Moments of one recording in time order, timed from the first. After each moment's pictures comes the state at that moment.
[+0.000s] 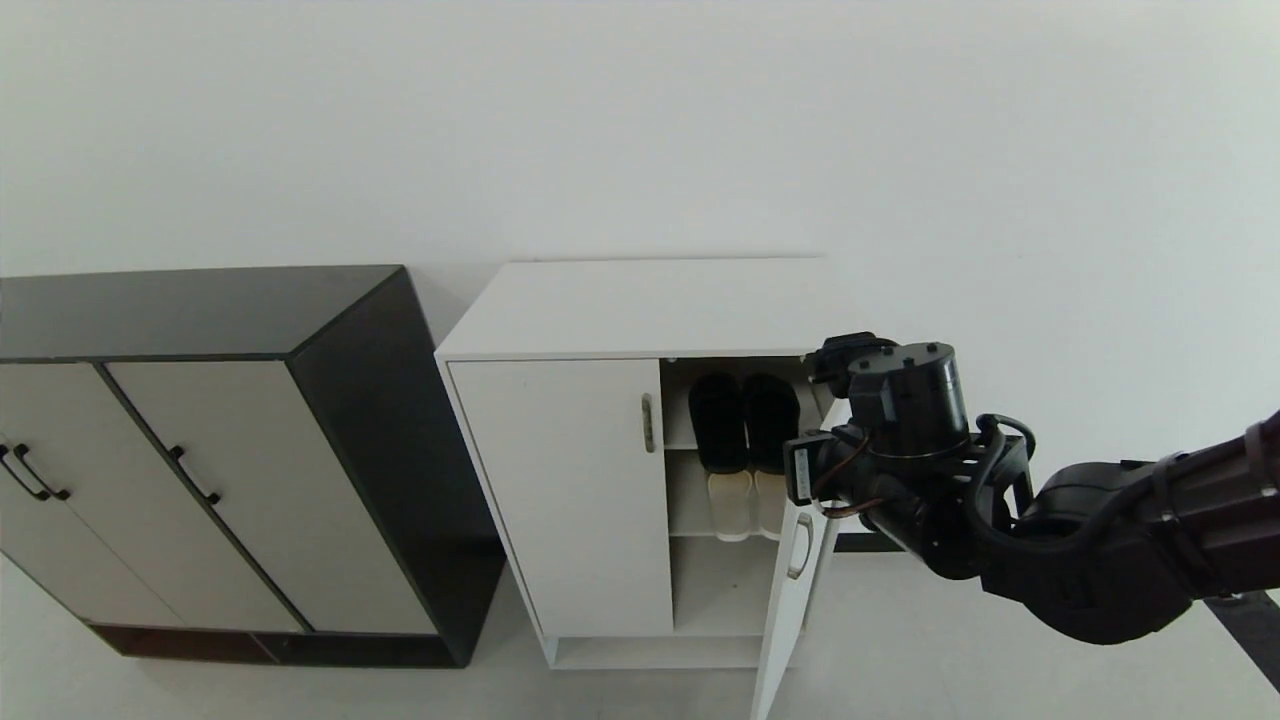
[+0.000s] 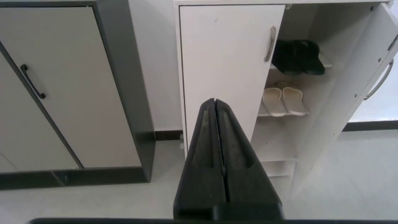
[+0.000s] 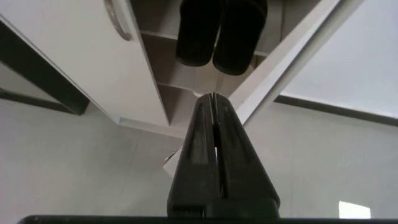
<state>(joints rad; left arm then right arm) 0.00 0.00 0.00 0.00 -0.02 0.00 0.73 1.88 -1.00 -0.50 -0.51 0.15</state>
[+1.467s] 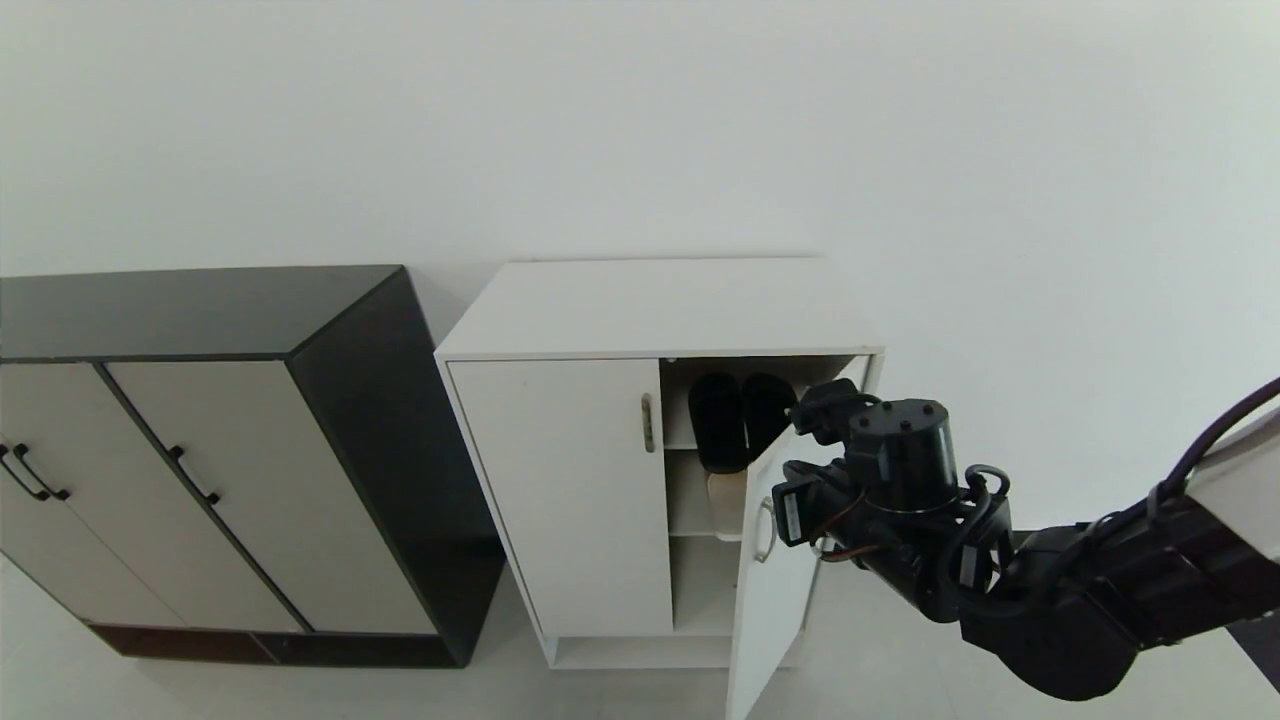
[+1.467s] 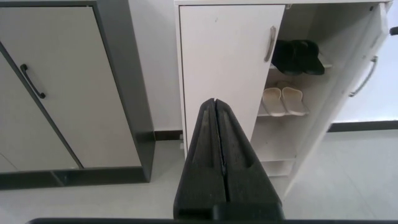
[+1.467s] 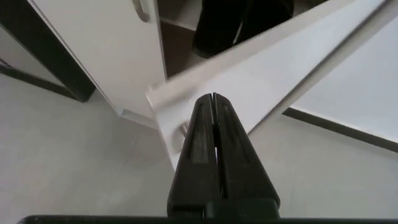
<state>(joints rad) 0.00 0.00 0.00 0.00 -0.02 0.00 0.72 1.97 -0.86 -0.80 -0.39 0.07</state>
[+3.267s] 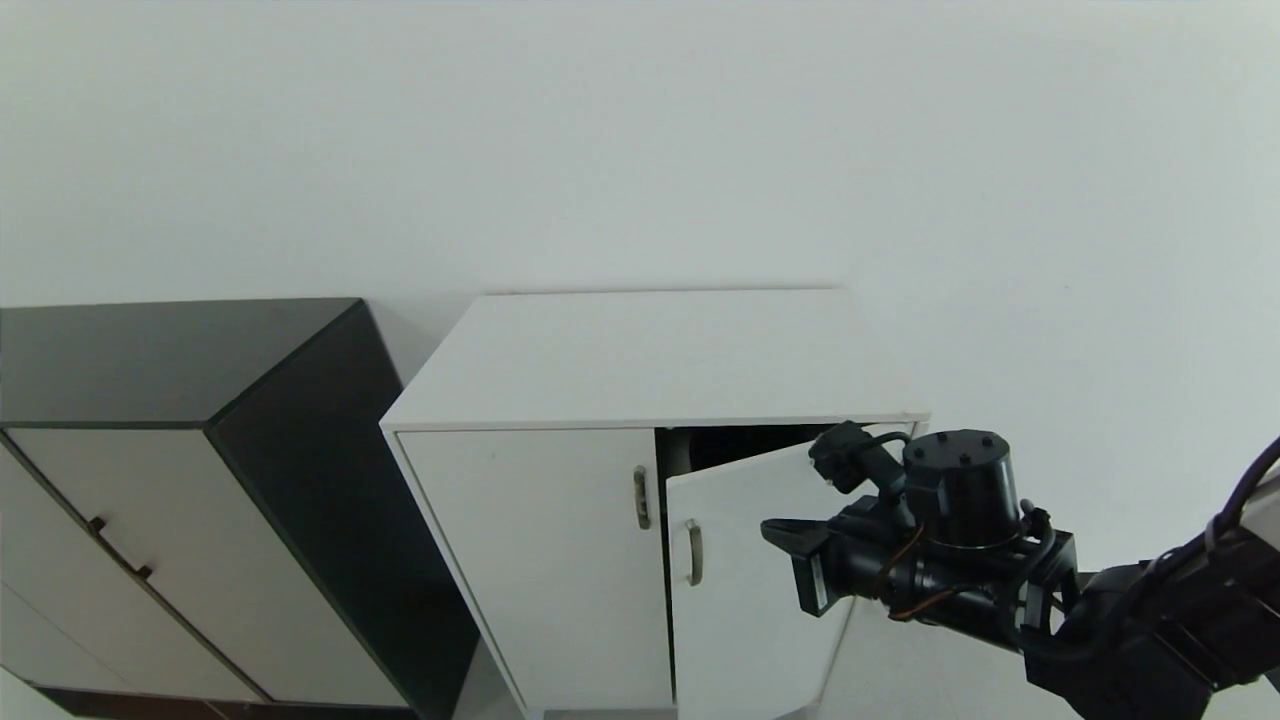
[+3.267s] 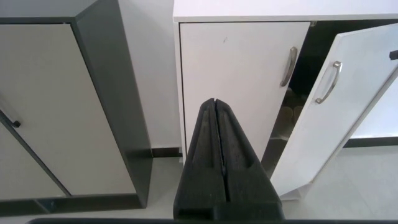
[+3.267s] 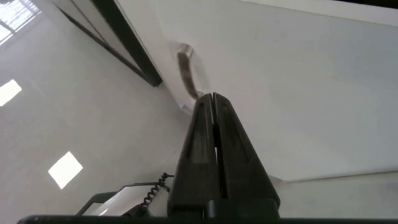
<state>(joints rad) 0.00 0.00 0.00 0.00 -0.02 0.00 0.67 1.91 -0.68 -0.87 0.08 0.07</state>
